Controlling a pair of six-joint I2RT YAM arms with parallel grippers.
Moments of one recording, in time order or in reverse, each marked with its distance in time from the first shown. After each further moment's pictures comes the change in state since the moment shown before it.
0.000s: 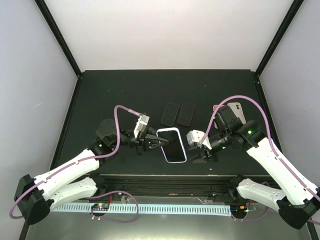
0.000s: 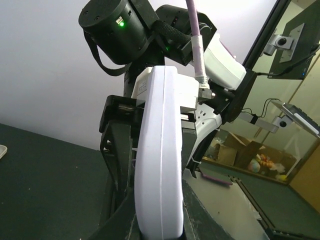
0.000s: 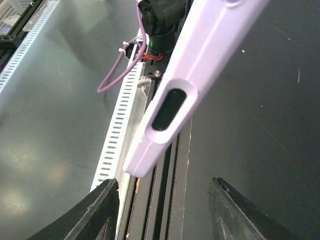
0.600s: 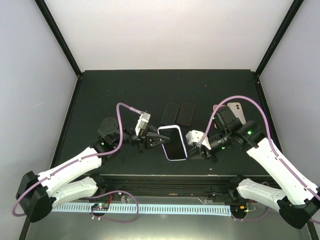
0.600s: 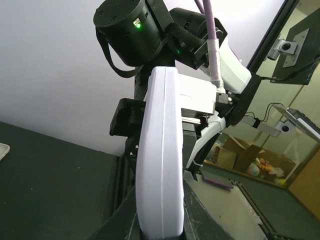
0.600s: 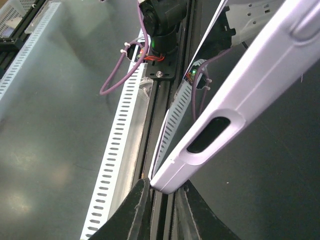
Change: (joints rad) left arm 0.009 0.043 0.000 0.057 0.012 -0.043; right arm 0.018 -0.001 0.000 0.019 0.002 0.042
